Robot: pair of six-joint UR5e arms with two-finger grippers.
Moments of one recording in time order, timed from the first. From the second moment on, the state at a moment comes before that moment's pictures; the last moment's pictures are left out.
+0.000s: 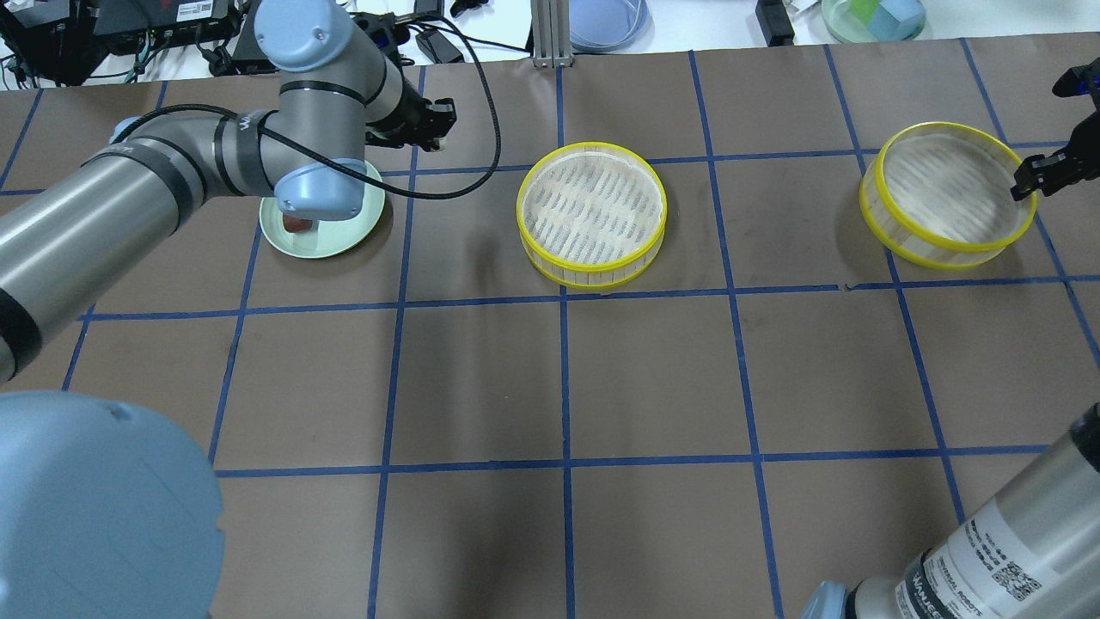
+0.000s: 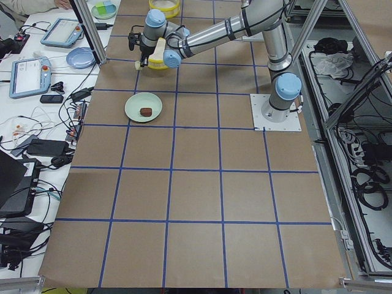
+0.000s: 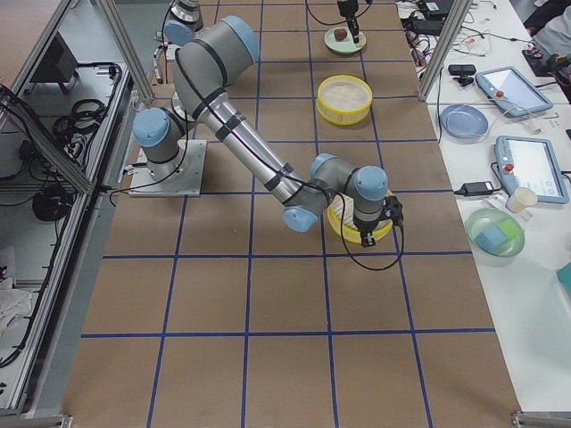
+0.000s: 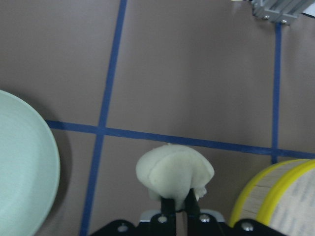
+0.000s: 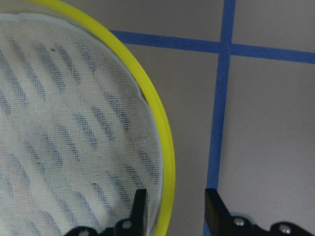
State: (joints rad) left arm -1.68 -2.05 -1.58 -0.68 1.48 -0.31; right arm 0.92 -0.93 1.45 -2.23 -1.48 -0.75
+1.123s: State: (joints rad) left arm -1.85 -2.11 -1.62 -0.69 1.37 -0.69; right arm 0.92 -0.97 1.46 -2.21 -1.50 -0.71
